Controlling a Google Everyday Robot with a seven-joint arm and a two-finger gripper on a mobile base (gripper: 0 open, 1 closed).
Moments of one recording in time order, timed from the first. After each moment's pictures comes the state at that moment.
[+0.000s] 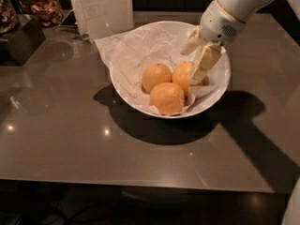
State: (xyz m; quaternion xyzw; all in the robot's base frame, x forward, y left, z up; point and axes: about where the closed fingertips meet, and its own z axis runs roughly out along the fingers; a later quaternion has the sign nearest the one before) arm 0.584 -0.111 0.913 -0.70 0.67 0.15 0.19
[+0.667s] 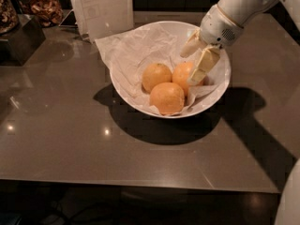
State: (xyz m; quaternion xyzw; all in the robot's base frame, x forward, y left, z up) arm 0.592 -0.113 0.900 -0.70 0.67 0.17 0.19
